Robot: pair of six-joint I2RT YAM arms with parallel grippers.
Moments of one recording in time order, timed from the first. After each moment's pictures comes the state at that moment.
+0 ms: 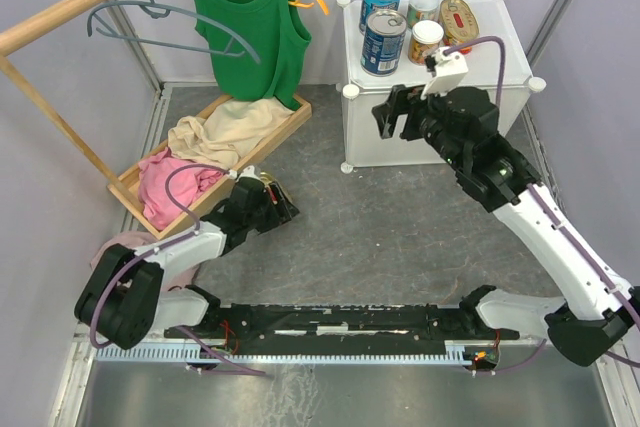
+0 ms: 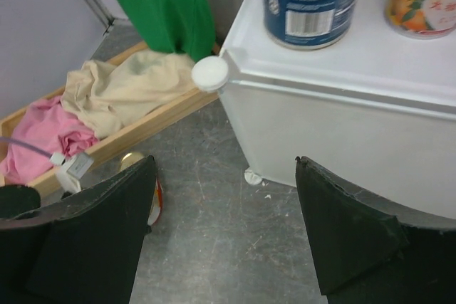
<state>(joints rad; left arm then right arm) -0.49 1.23 0.47 0.01 -0.01 -0.82 0.57 1.17 1.40 -0.39 0.18 0.26</state>
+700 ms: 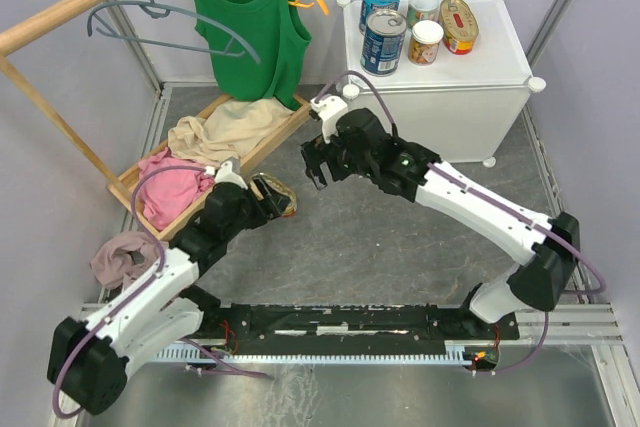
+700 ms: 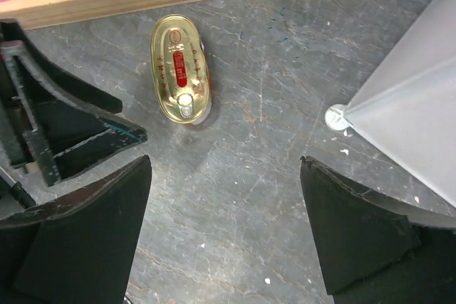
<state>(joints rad) -0.51 0.89 0.49 -0.12 -0.05 -0.82 0.87 1.49 1.44 -0.49 0.12 0.14</state>
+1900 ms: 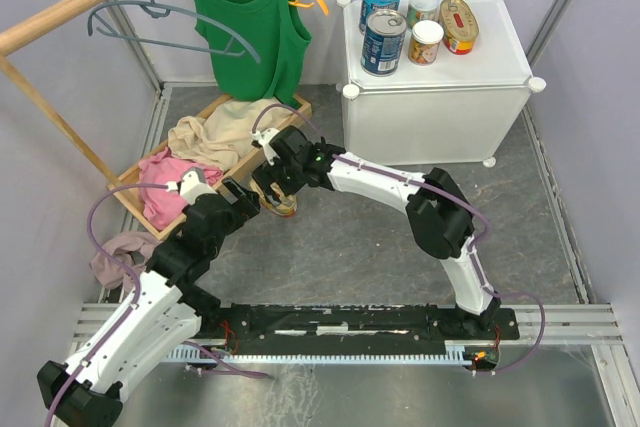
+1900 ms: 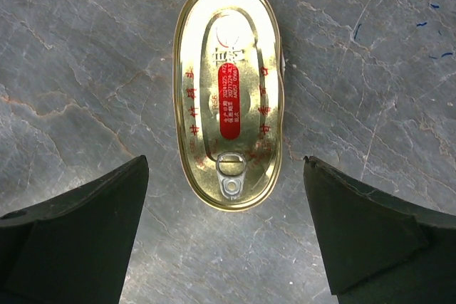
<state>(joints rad) -0.51 0.61 0.53 -0.46 -0.44 -0.88 0.93 2.12 1.75 -0.44 -0.05 0.12</state>
